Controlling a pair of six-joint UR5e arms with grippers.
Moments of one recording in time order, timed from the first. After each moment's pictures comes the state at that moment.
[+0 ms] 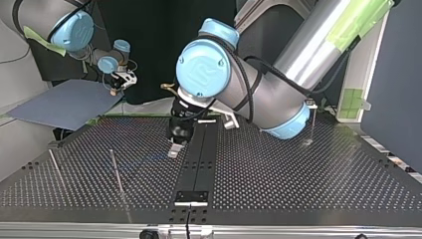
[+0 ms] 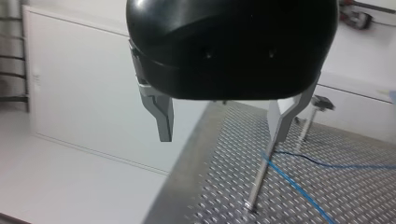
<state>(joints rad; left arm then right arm) -0.61 -1.85 -1.21 -3.30 -1.73 -1.85 1.64 -0.36 1.51 -0.83 1.68 1.84</state>
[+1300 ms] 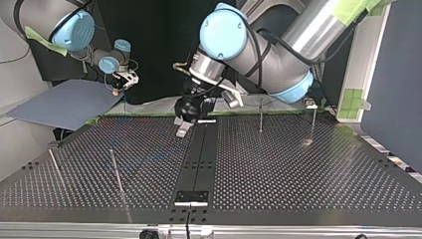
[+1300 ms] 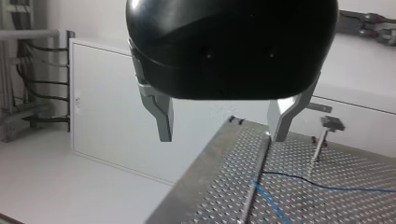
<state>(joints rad) -0.61 -1.74 -1.52 -2.98 -1.70 -1.91 1.65 -0.36 1.51 -0.82 1.66 1.82</state>
